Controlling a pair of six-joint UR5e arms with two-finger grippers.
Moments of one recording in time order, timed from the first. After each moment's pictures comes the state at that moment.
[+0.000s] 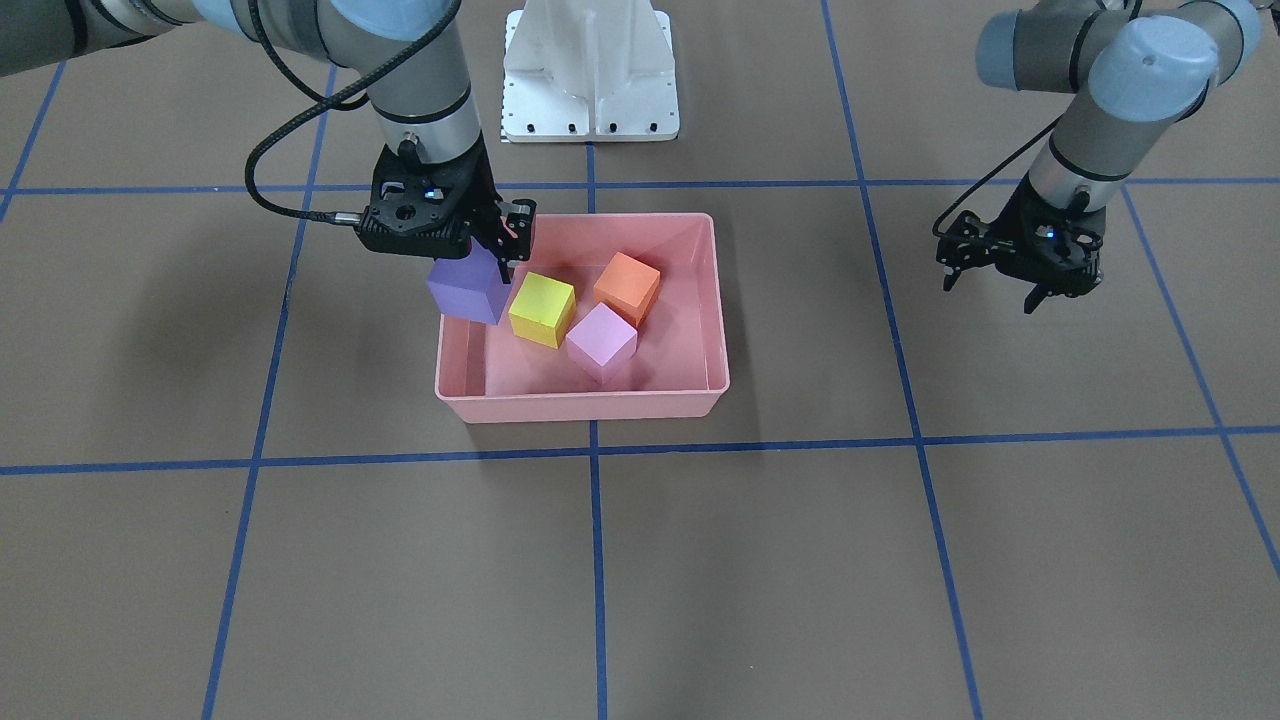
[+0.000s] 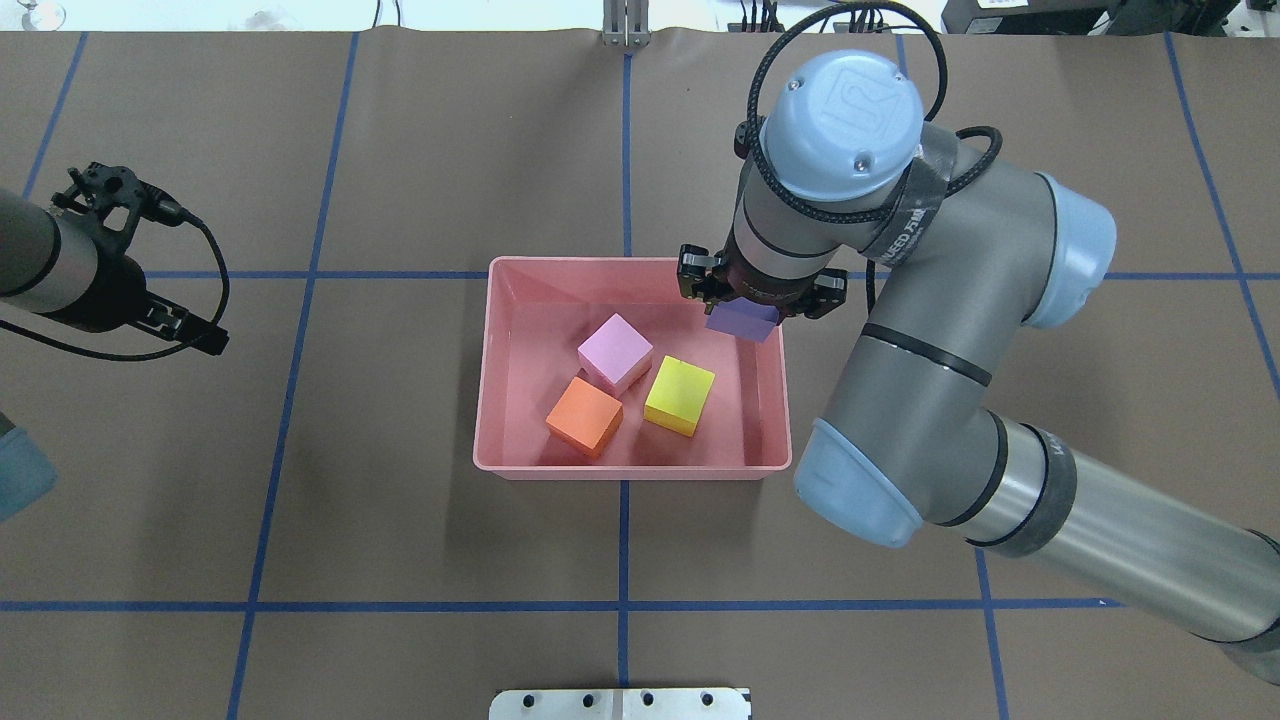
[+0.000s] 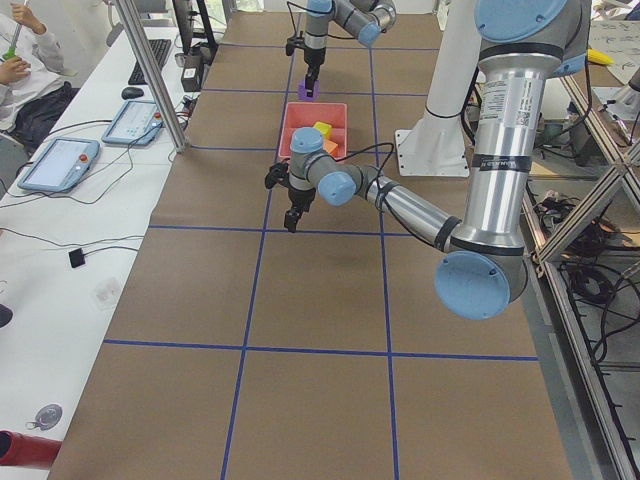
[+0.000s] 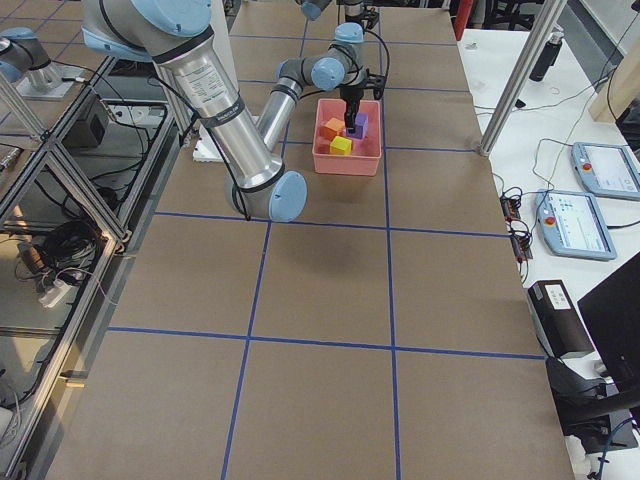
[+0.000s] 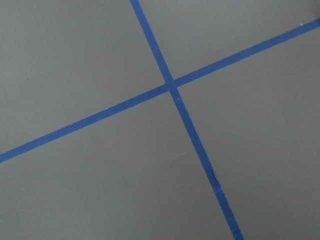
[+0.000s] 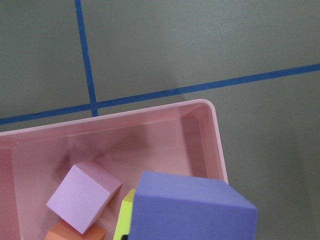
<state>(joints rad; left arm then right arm) -0.88 -1.66 -1.92 -1.80 -2.04 -0.52 0.63 -0.88 1.86 -1.82 1.87 1.29</state>
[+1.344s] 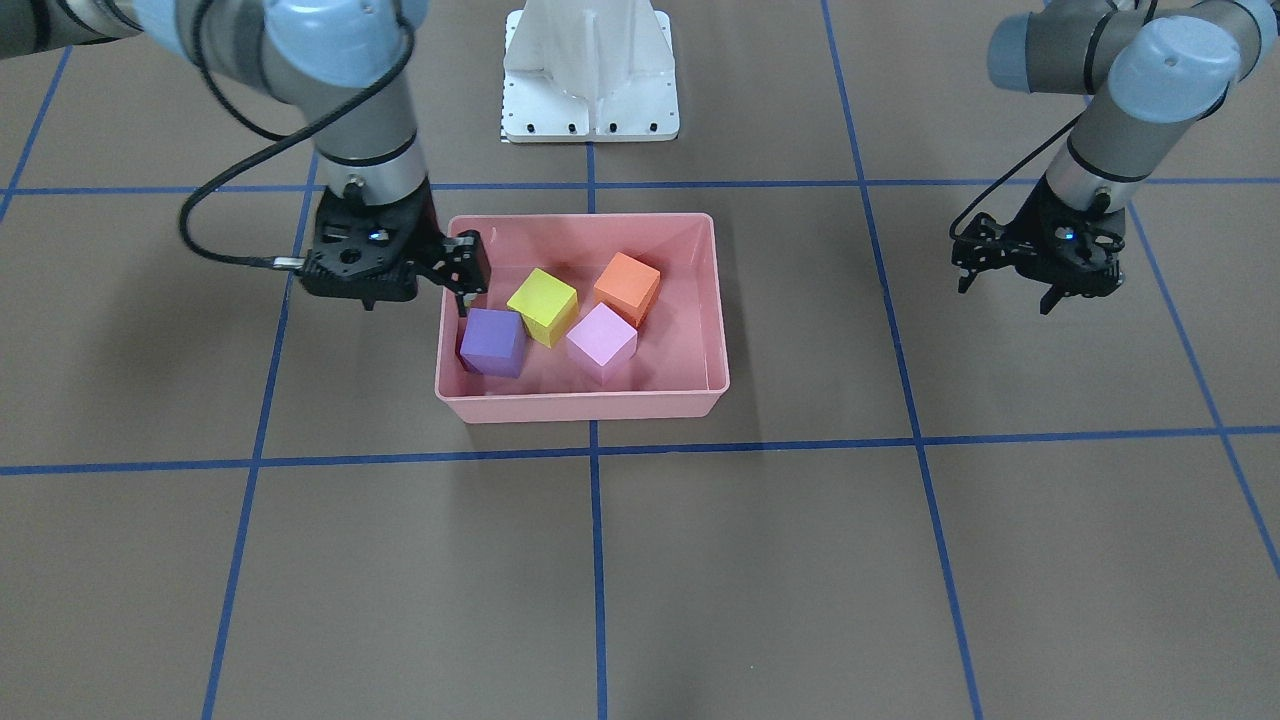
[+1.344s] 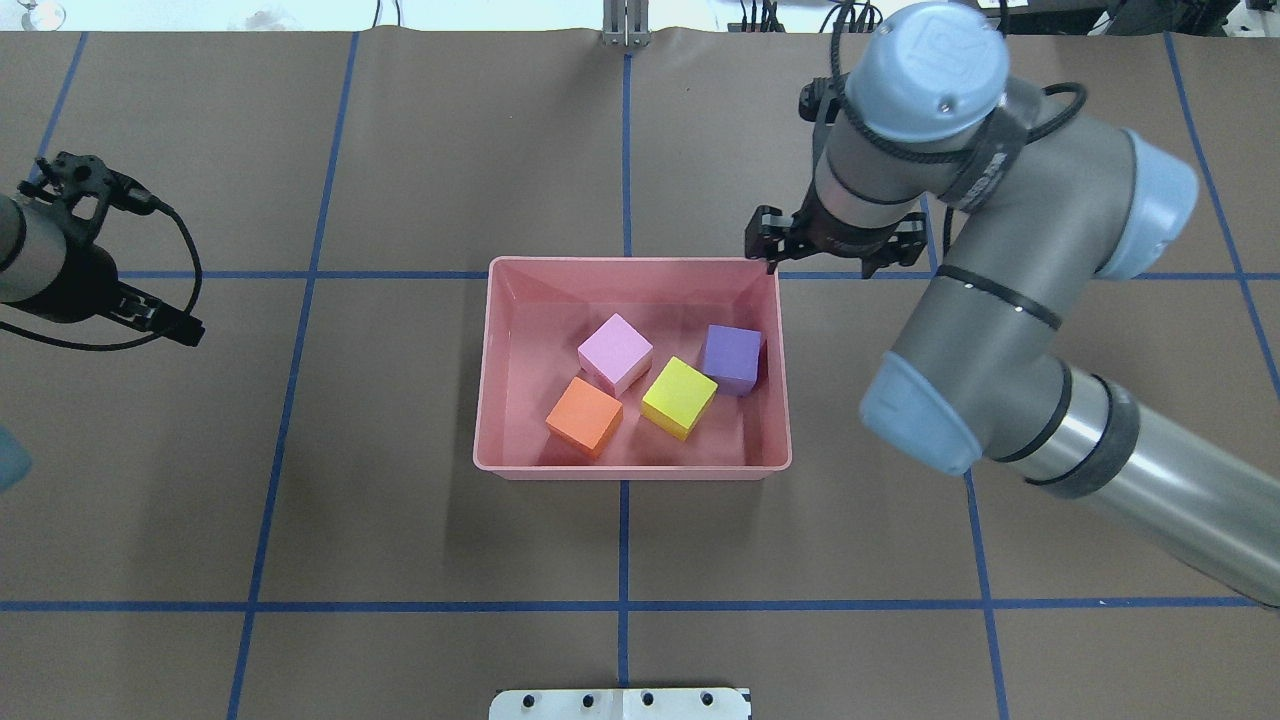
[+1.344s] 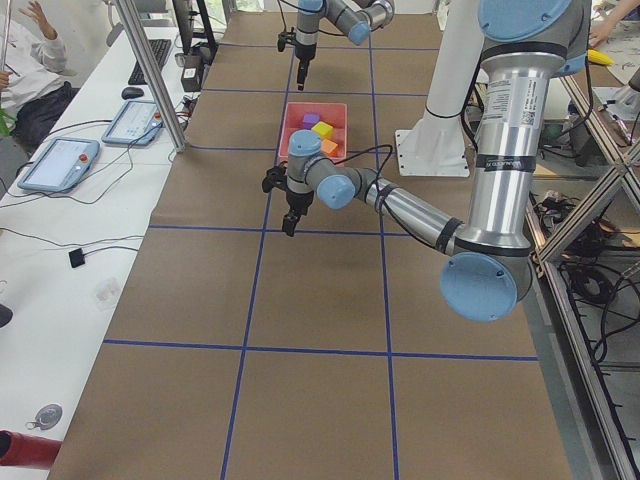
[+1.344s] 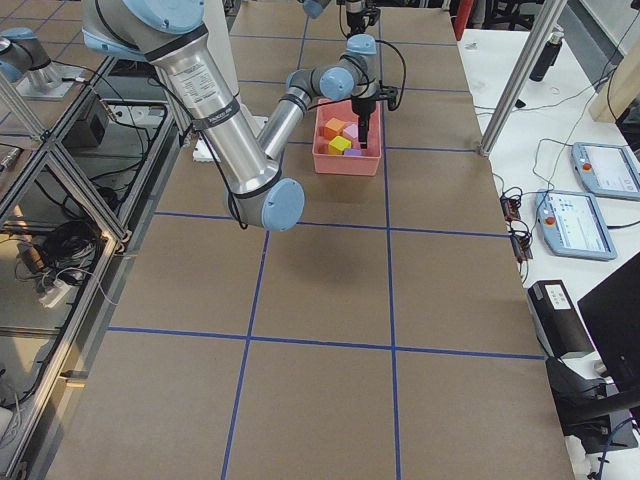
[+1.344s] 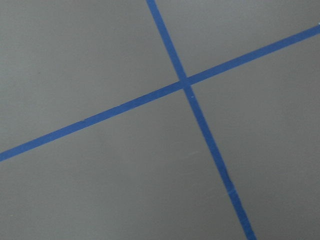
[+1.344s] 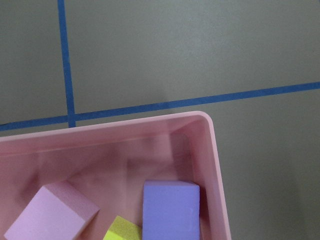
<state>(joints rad) -0.95 -1.63 -1.92 -1.80 -2.09 -0.48 0.77 -0.97 1.86 -1.82 1.96 1.03</state>
